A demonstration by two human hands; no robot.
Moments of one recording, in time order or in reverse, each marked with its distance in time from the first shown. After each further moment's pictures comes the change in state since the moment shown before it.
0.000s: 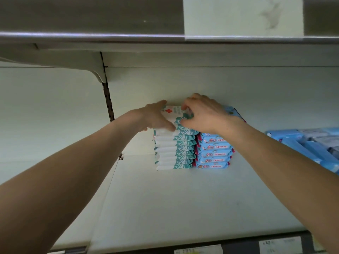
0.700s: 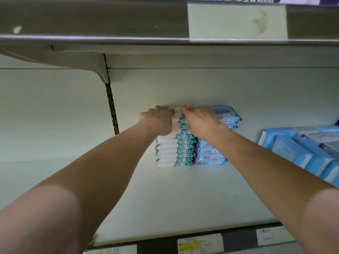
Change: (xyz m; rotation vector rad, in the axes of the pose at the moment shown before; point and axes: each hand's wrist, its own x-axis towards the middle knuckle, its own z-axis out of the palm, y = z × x) left_hand 0.003 0.000 0.025 0.658 0.160 0.064; right_hand -0.007 -0.010 0.031 -0.325 0.054 -0.004
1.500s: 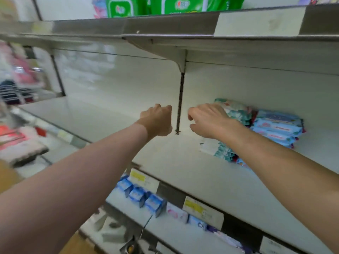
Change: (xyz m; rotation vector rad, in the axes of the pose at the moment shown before) left_hand -0.165 -0.028 -0.002 -0.050 0.088 -0.550; right_hand -0.044 -0.070 -0.060 0.195 0.081 -0.552
